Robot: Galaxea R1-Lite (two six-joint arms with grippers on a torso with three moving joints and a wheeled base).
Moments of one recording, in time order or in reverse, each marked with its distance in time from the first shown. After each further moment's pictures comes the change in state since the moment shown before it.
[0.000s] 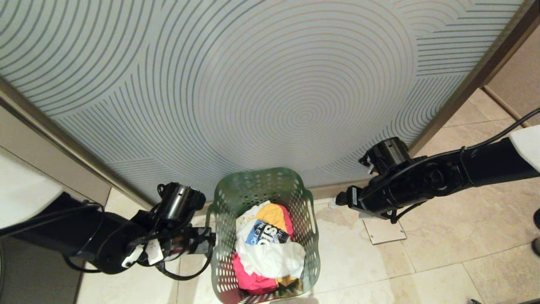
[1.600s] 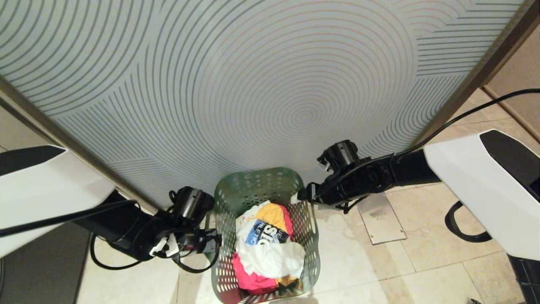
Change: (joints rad) left arm 0.036 0.153 -0.080 0.000 -0.055 -0.045; right arm 0.115 0.273 -0.363 0.015 0.060 0.001
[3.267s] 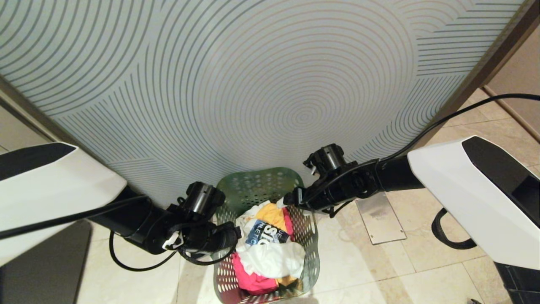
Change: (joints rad) left arm -0.041 0.026 -0.082 0.028 -0.290 -0.287; right arm 0.063 0.035 -0.035 -0.017 0.057 0.014
